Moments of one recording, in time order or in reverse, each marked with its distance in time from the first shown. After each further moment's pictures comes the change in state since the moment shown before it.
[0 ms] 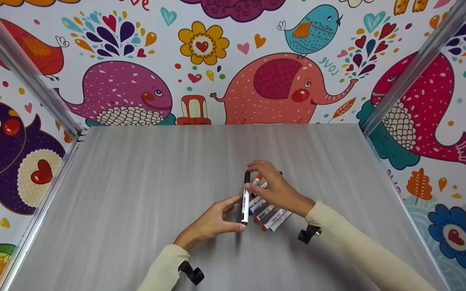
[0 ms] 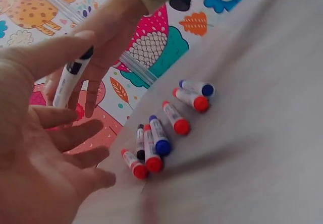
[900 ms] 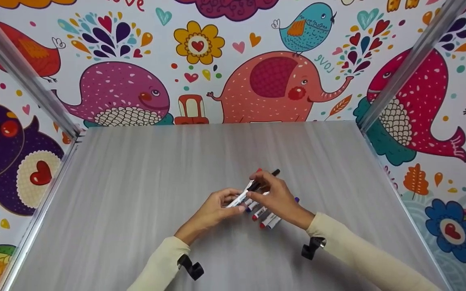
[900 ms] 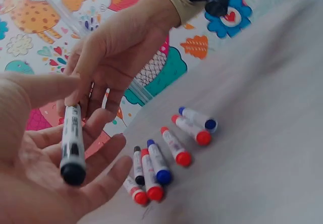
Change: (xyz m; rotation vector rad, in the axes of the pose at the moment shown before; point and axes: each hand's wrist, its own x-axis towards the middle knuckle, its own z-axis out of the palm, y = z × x) left_hand 0.012 0.019 0.005 -0.166 0.074 -0.008; right_hand -0.030 -0.013 0.017 0.204 0.160 0.099
